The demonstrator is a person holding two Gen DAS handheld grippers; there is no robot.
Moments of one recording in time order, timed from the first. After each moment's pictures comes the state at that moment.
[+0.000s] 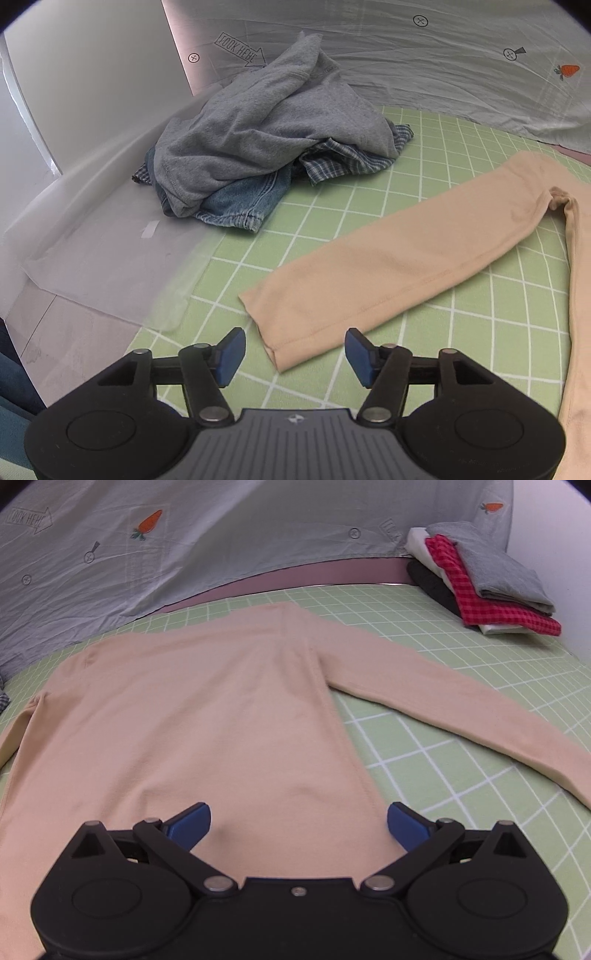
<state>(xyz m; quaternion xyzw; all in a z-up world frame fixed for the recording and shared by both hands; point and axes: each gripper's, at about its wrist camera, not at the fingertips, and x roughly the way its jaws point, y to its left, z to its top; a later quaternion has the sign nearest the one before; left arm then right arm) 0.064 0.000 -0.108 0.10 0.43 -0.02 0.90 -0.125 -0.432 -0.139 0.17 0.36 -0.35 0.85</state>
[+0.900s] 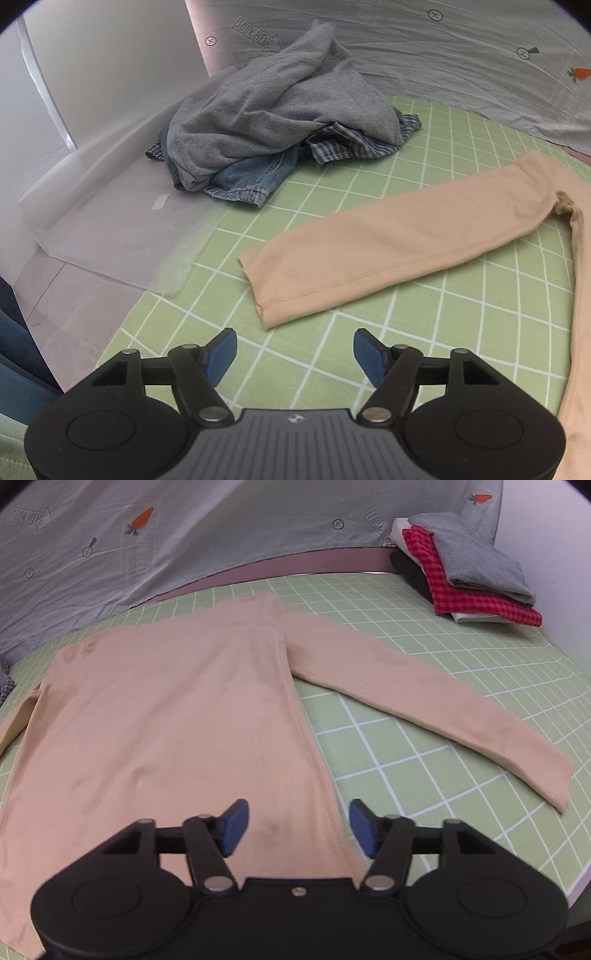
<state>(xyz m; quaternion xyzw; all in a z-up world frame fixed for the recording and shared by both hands) 0.052 -0.001 -0.106 0.07 0.45 0.02 0.89 -0.166 -0.435 -0.119 0.17 0.38 -0.34 0.85</state>
